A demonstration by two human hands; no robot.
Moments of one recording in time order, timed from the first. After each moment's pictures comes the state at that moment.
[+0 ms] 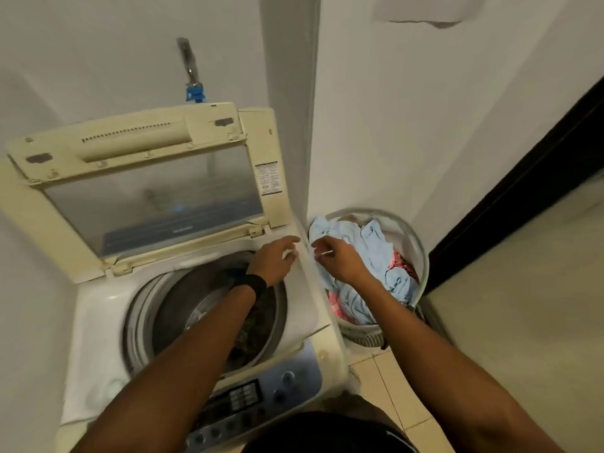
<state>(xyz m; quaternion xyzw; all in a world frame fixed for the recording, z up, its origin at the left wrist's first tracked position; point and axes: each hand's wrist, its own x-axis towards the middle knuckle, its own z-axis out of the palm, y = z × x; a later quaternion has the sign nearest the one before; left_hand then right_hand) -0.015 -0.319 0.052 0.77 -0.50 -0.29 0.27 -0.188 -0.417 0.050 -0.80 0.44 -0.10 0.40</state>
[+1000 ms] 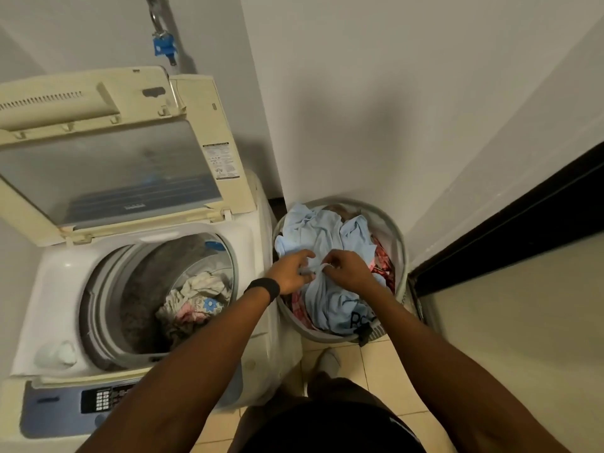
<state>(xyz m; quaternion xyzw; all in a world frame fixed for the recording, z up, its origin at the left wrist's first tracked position) -0.132 -0.409 -0.002 0.77 -0.40 -0.47 0.18 -0.283 -0.532 -0.040 -0.83 0.36 0.02 0.42</state>
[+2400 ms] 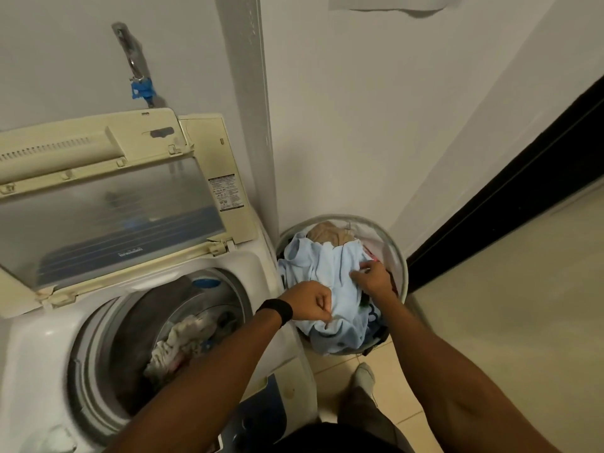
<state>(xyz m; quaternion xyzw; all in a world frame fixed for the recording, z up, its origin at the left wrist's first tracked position) -0.111 -0.396 0.003 0.63 -0.59 -0.50 0.12 -0.292 -0.519 -0.041 -0.59 0.66 -0.12 0.45</state>
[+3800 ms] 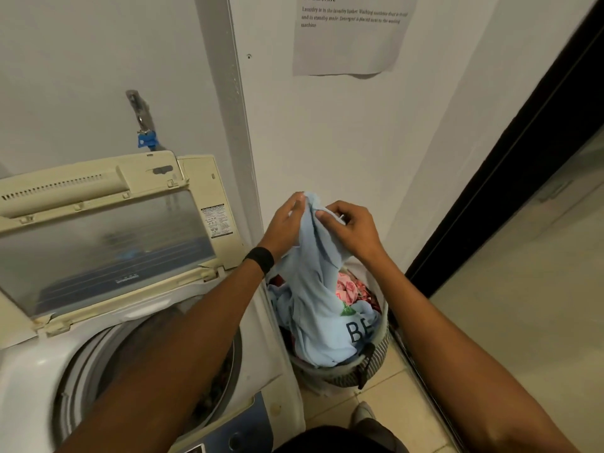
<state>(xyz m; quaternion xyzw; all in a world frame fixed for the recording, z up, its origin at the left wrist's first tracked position) -0.094 -0.470 0.152 0.59 -0.47 -0.39 0.52 -0.260 -0.528 0.165 -0.76 0.37 -0.37 0.38</state>
